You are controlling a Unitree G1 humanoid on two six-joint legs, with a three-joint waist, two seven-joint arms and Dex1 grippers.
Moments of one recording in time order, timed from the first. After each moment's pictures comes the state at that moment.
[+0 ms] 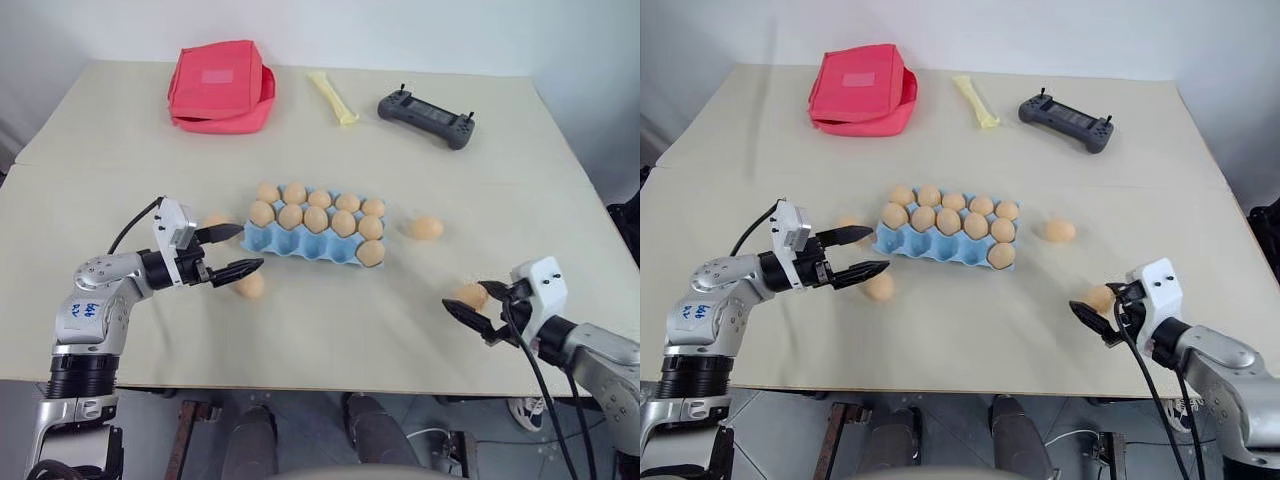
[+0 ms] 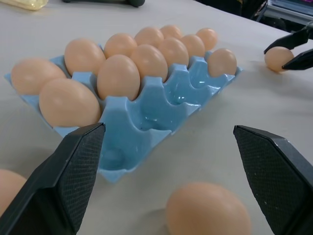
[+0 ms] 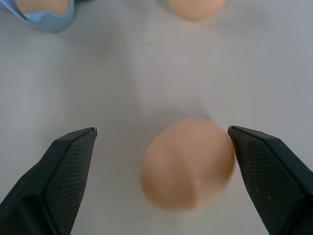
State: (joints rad) left arm -0.37 0.63 0.15 0.05 -0.44 0.40 -1.02; right arm 0.08 -0.66 -0.31 -0.41 0.53 0.81 0.59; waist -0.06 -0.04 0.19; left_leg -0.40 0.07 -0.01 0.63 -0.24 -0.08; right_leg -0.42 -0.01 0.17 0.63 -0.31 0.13
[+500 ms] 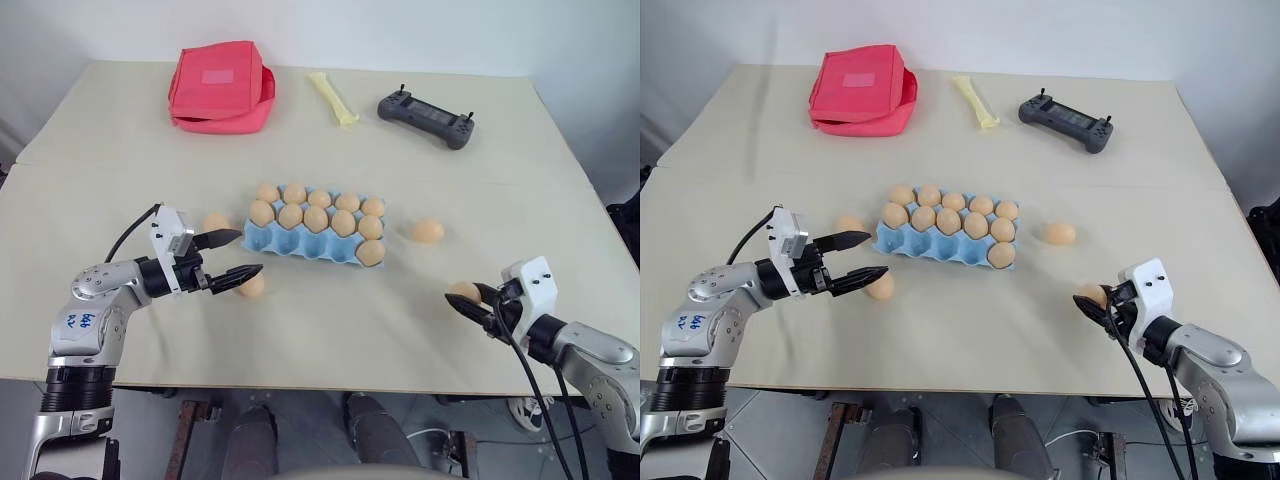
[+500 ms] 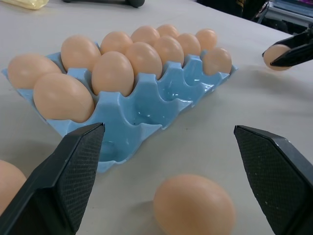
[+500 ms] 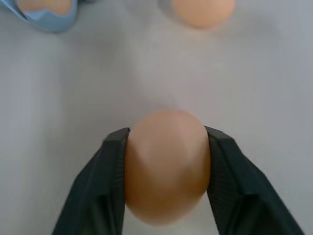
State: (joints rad) left arm -0.32 0.63 0.17 0.01 -0.47 0.40 -1.00; right arm 0.08 -0.66 -0.33 -0.46 0.54 0.77 0.58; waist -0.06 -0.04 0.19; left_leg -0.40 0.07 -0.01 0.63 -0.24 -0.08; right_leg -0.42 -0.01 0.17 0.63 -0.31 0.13
